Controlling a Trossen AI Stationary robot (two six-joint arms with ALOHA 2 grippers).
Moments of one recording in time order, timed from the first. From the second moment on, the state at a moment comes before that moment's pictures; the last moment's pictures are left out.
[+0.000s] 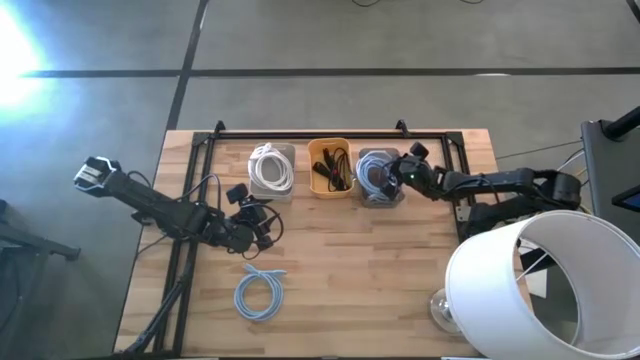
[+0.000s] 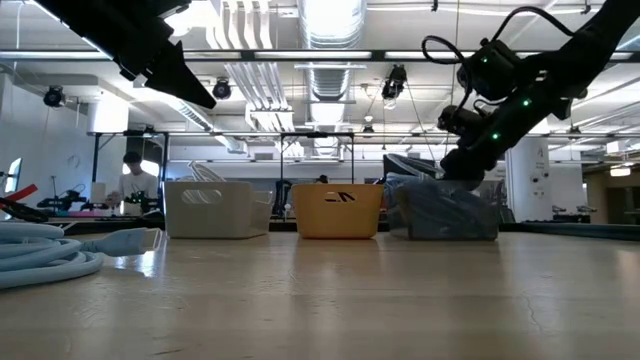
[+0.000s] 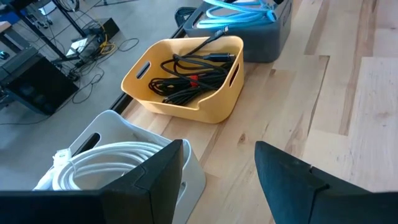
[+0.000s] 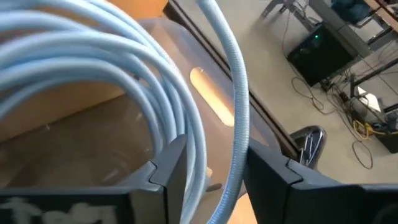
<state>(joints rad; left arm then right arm) -0.37 1.09 0.70 -0.37 -0.88 -0.34 -0.42 1.27 0.42 0.21 0.50 -0.16</state>
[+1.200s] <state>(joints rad) -0.37 1.09 0.70 -0.37 -0.88 -0.39 -0.23 1.19 0.65 0.23 -0.08 0.11</state>
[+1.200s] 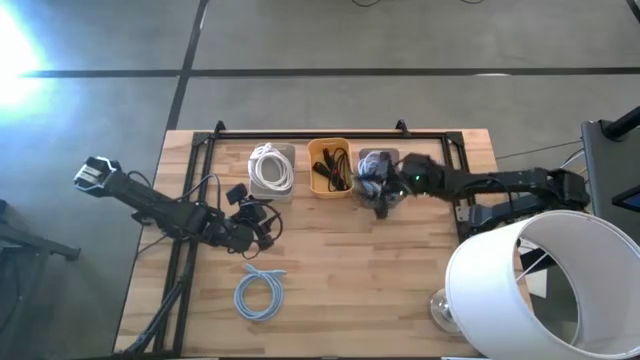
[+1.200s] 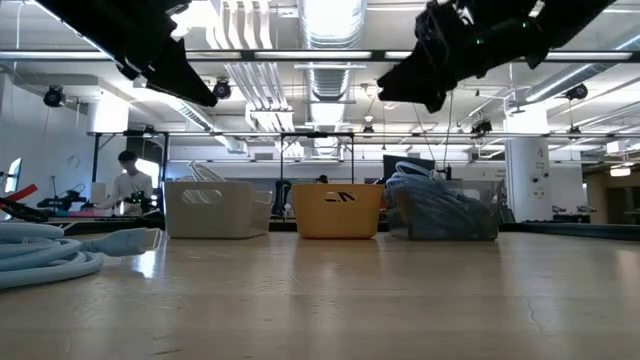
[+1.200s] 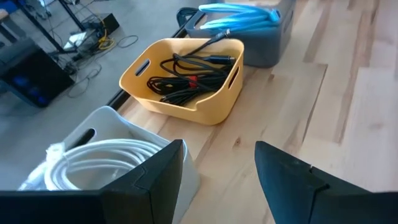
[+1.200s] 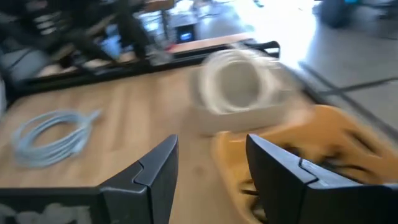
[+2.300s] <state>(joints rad) -0.41 1.13 0.60 -0.44 -0.09 -0.52 0.05 1.91 1.28 -0.10 -0.08 0.01</state>
